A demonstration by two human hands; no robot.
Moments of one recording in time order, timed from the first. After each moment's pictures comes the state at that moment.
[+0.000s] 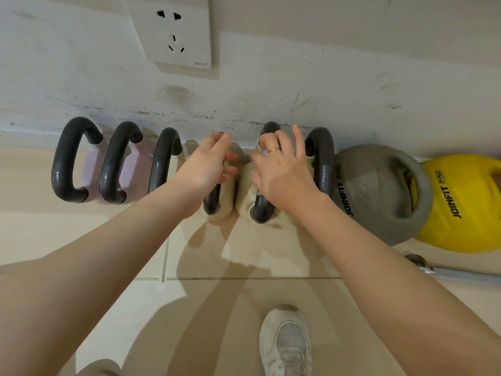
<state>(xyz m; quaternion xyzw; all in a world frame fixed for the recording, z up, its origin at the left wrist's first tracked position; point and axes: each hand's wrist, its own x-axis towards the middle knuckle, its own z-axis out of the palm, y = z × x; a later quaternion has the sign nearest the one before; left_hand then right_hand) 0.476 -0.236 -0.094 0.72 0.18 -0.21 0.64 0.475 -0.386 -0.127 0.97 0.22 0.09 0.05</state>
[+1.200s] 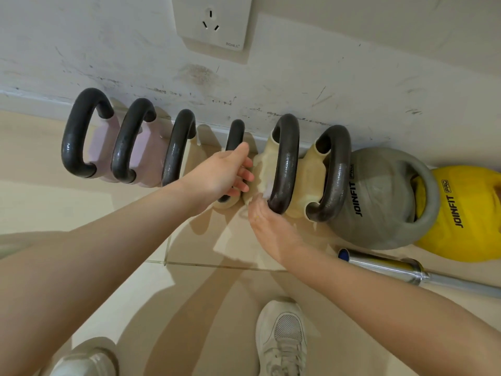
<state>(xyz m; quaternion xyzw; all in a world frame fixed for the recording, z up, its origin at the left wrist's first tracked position) 0.453 -0.225 -0.094 0.71 0.16 -0.30 0.62 0.392 -0.371 -0.175 0.71 0.46 -0.06 0.53</state>
